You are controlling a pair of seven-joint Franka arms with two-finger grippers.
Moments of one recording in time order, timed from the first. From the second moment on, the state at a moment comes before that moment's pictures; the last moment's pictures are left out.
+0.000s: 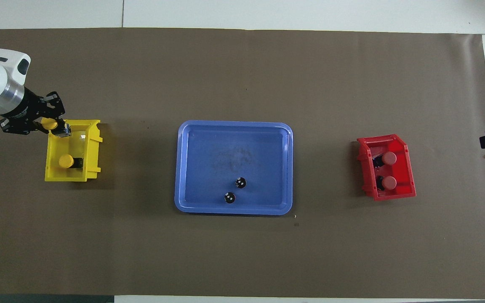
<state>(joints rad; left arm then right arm) 0.33 0.25 -0.39 -1.77 0.13 1.90 -0.62 -0.14 -0.07 0.02 -1.63 -0.04 1.52 -0.16</state>
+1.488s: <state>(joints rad) 0.37 0.20 -0.40 -2.03 0.09 2.18 -0.59 -0.11 -0.05 -0.02 -1.62 -0.04 1.52 -0.16</state>
